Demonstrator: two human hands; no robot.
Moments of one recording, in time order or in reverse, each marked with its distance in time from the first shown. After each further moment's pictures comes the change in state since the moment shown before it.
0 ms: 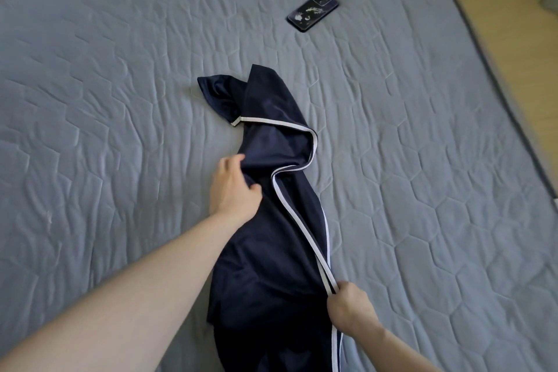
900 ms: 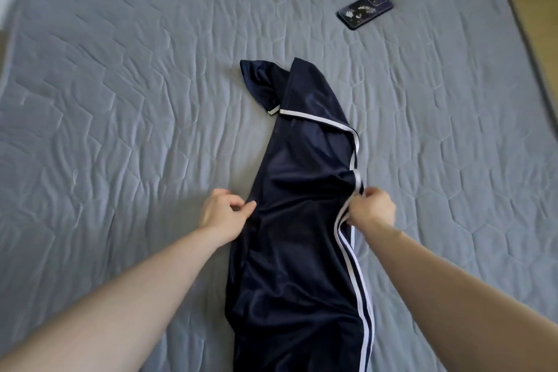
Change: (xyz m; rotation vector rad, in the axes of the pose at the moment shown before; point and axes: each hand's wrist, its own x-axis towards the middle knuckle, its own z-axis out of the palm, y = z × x) left_hand -0.036 -0.094 -0.019 -0.104 -0.178 -0.290; right_hand 0.063 -0.132 -0.068 0.282 0.456 -0.163
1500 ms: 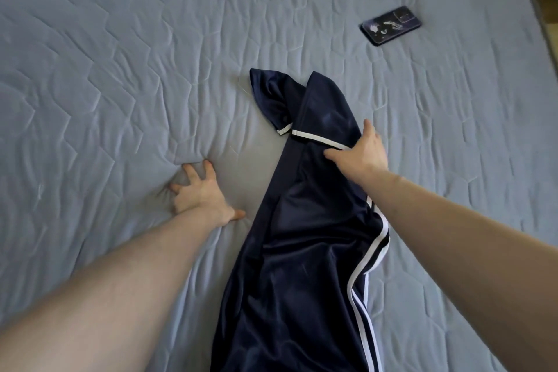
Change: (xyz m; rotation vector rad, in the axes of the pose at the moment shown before) left_hand 0.107 0.014 -0.023 0.593 -0.045 -0.254; right_hand 0.072 -0.148 0.020 -0.106 -0.051 -0.416
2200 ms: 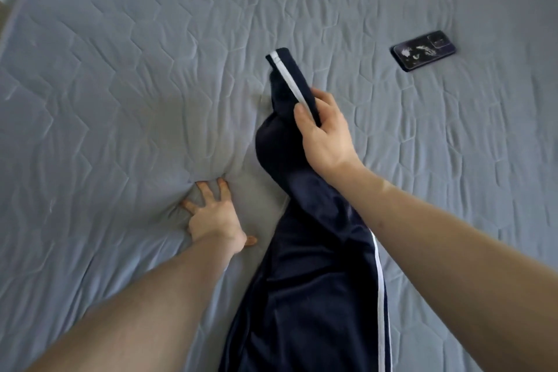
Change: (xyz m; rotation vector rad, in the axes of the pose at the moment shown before) left_hand 0.004 0.004 -0.010 -0.051 -0.028 0.000; right_hand 0.011 -0.118 0.046 0.389 -0.146 -0.566
